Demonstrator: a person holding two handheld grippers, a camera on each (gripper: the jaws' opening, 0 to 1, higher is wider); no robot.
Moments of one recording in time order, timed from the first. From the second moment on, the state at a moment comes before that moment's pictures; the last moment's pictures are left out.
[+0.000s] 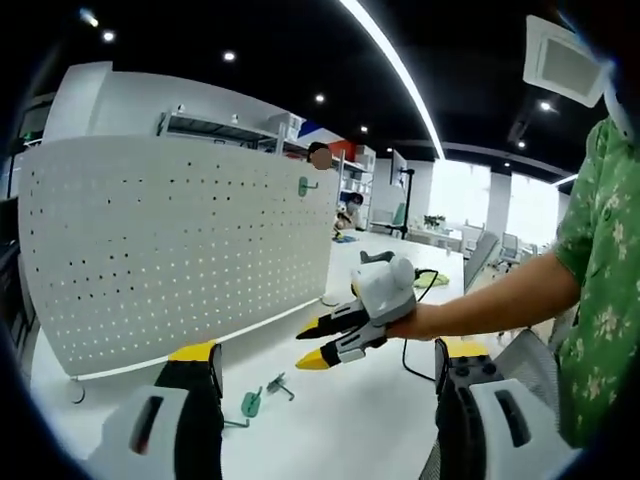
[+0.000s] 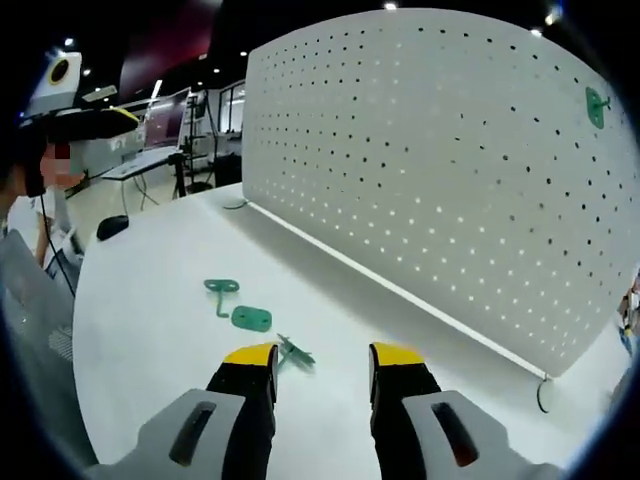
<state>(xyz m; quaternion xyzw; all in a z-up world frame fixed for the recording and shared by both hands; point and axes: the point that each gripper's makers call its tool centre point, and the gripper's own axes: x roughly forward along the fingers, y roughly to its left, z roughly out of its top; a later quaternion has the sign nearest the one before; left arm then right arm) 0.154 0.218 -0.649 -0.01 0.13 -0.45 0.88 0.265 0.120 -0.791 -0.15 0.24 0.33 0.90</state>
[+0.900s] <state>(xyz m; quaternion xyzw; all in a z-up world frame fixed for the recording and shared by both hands) 0.157 0.227 -0.683 -0.01 0.17 -0.43 0.88 0.269 0.142 -0.825 -0.21 0.27 0.41 0.85</state>
